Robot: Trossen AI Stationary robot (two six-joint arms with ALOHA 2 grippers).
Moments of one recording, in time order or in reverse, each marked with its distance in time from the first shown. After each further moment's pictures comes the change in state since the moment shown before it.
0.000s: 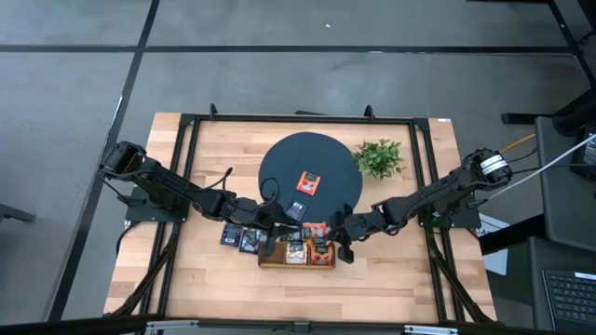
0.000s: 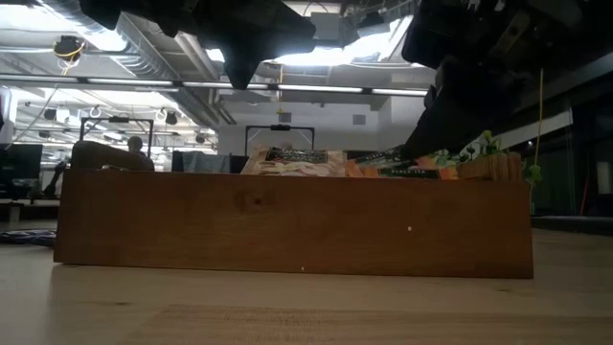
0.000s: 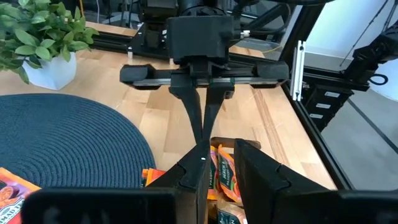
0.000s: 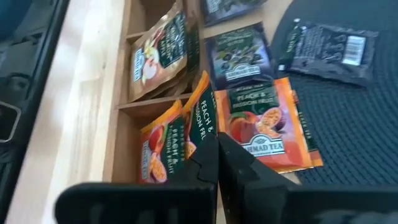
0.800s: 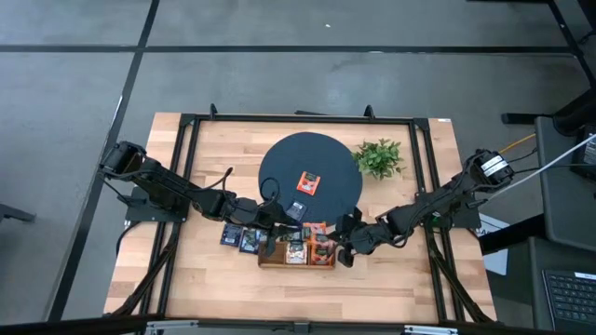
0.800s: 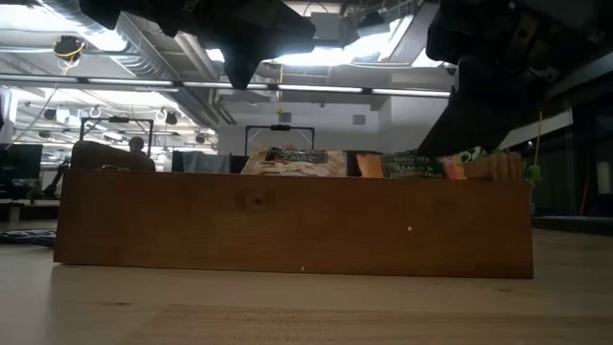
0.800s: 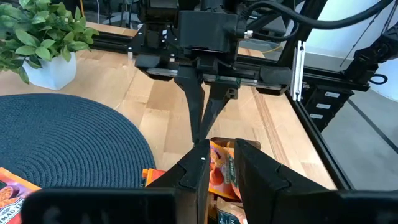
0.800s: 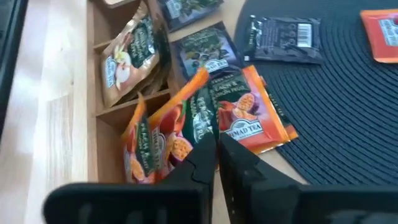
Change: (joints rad) left arm -0.002 0.000 0.000 0.001 -0.002 -0.001; right arm 0.115 0.000 -0.001 -0.061 0.259 0.199
